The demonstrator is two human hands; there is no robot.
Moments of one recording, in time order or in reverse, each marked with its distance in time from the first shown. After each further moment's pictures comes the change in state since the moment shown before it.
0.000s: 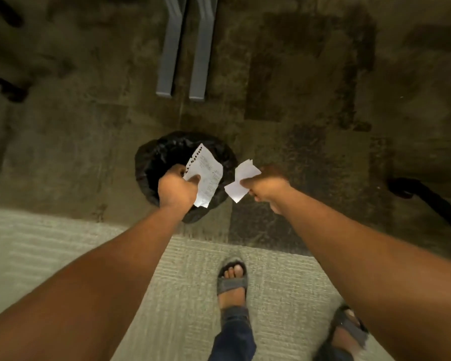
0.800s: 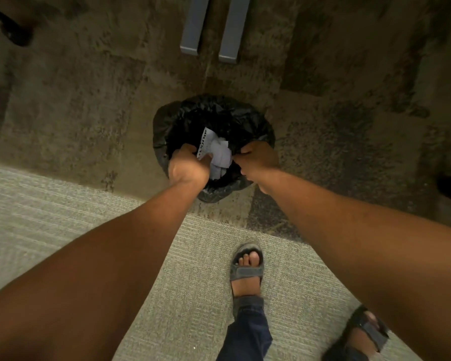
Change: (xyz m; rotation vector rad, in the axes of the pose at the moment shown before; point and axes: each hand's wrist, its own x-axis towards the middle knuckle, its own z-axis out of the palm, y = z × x) left_hand 0.059 -0.081 0.021 0.119 0.003 -0.079; right_hand 0.088 0.006 0.124 -0.252 0.049 -0.206
